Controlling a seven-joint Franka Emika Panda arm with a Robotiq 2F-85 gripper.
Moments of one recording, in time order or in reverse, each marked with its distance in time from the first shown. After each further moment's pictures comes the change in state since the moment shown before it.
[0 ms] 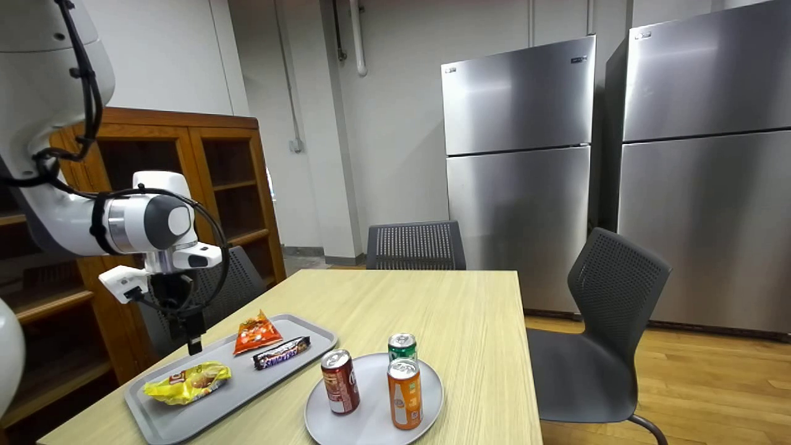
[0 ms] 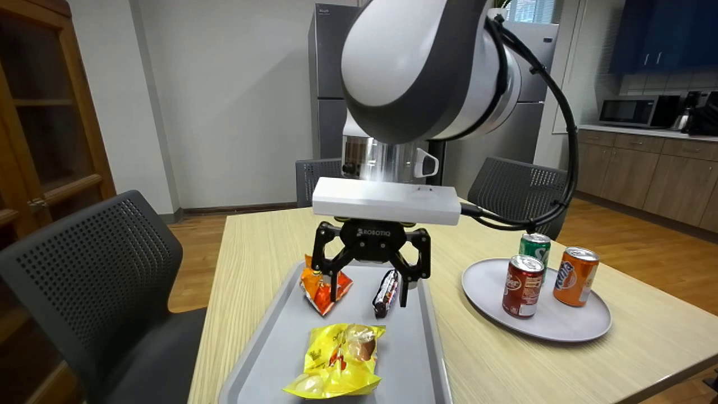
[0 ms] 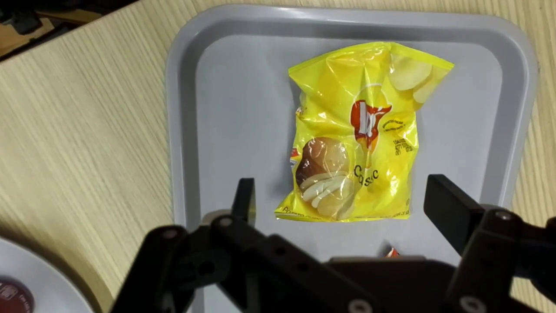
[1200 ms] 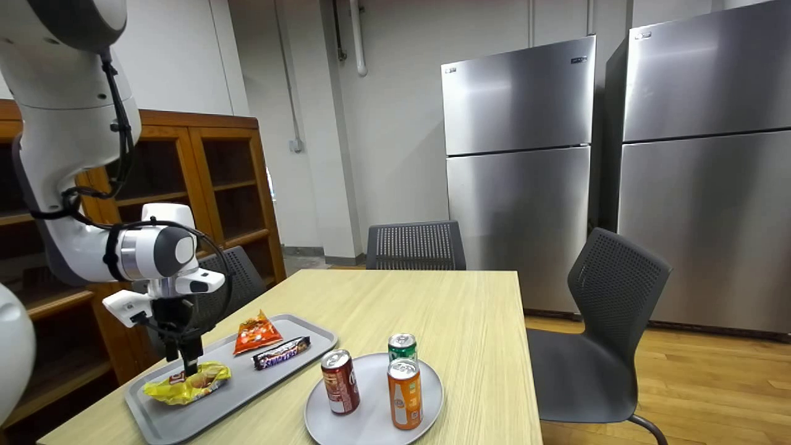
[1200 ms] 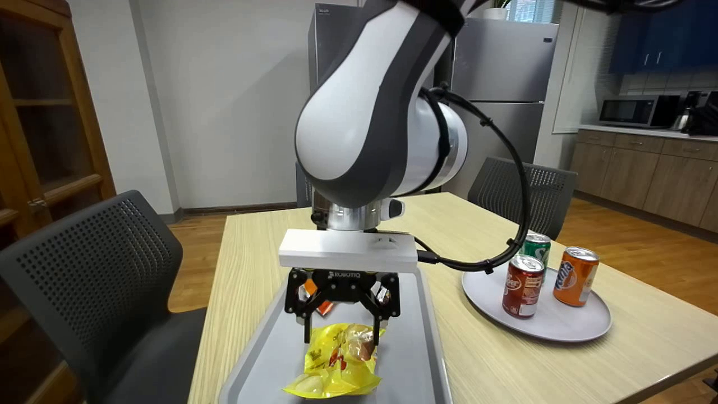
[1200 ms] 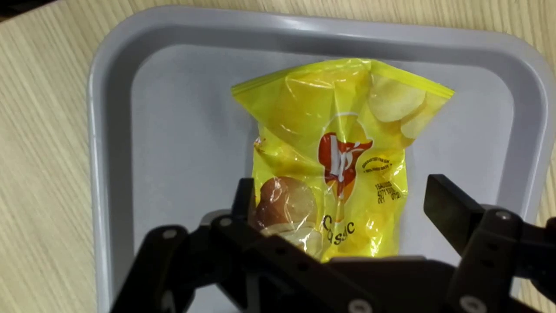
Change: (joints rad) arm 0.075 0.210 -0.035 0.138 0.000 0.023 -0.014
